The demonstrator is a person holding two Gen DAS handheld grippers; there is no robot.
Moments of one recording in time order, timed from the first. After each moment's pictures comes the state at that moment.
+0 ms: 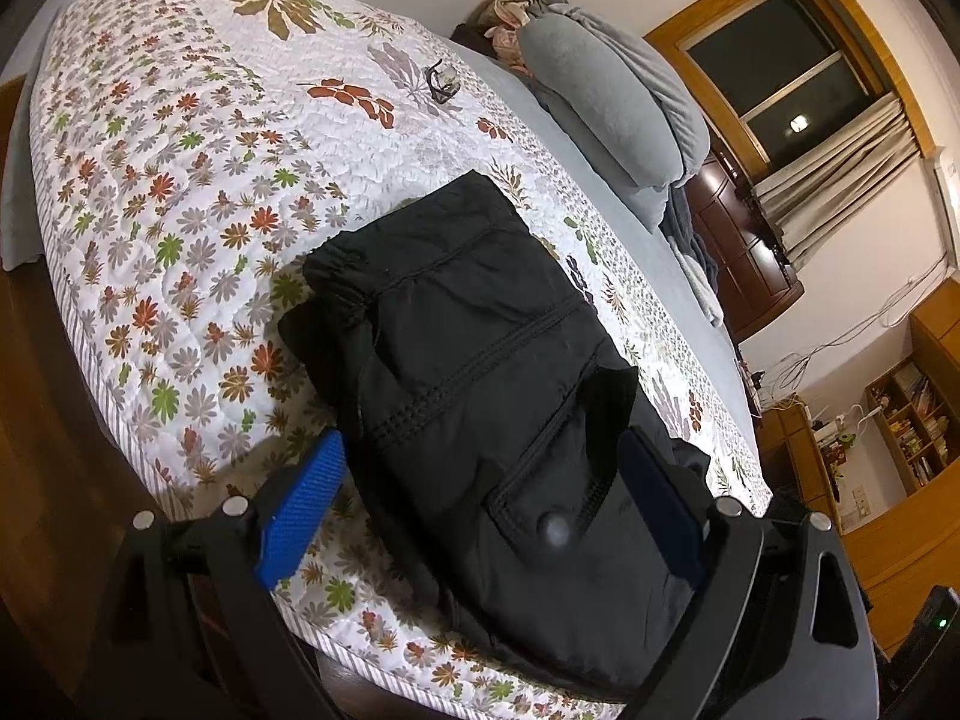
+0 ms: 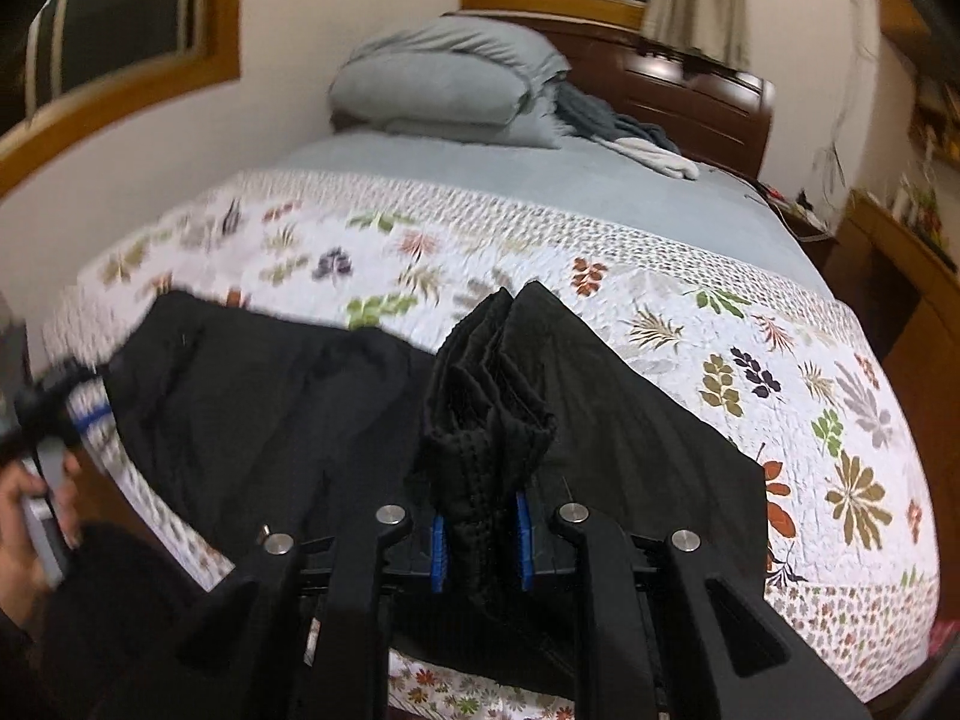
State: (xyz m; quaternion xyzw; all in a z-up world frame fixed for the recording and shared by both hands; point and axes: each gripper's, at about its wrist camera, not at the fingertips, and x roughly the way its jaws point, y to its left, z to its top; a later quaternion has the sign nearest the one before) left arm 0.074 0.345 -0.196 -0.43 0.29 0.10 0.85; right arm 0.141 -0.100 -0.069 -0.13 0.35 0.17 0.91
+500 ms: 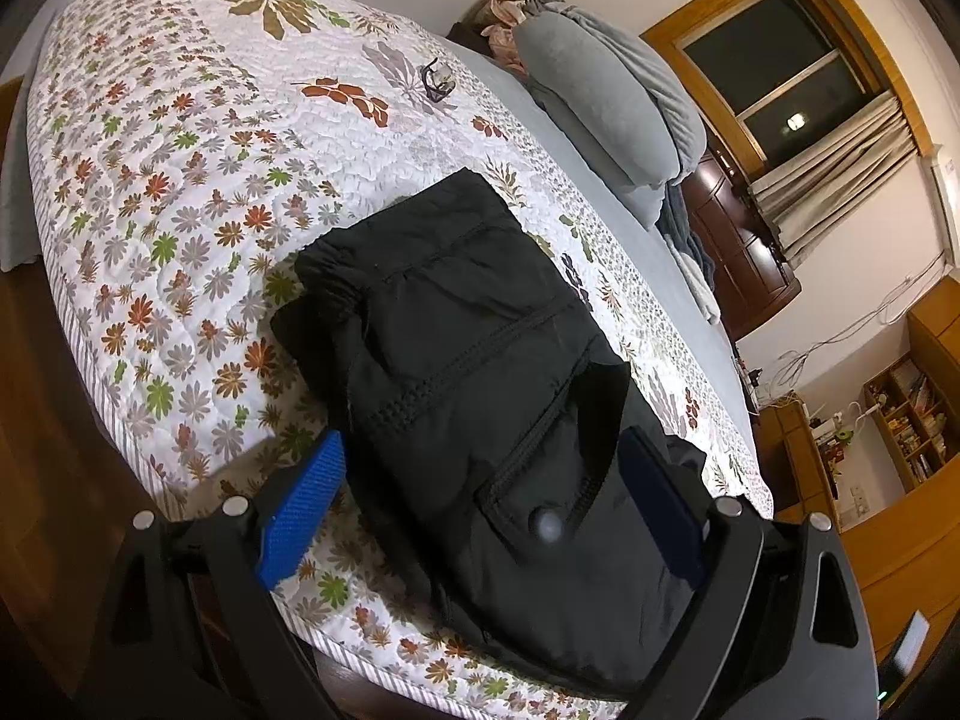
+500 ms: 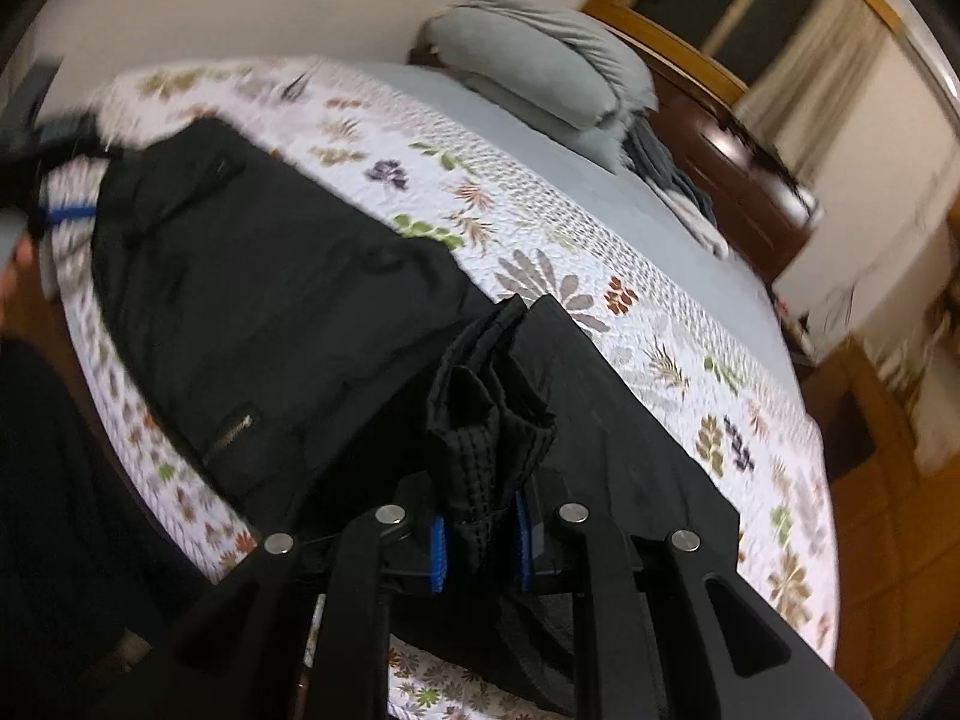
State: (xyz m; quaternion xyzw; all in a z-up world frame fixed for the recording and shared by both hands) left arm 0.076 0.340 -0.193 -0.43 0.29 0.10 0.85; right arm 0.106 -0.034 -0.129 -0.35 0.31 0.18 0.87
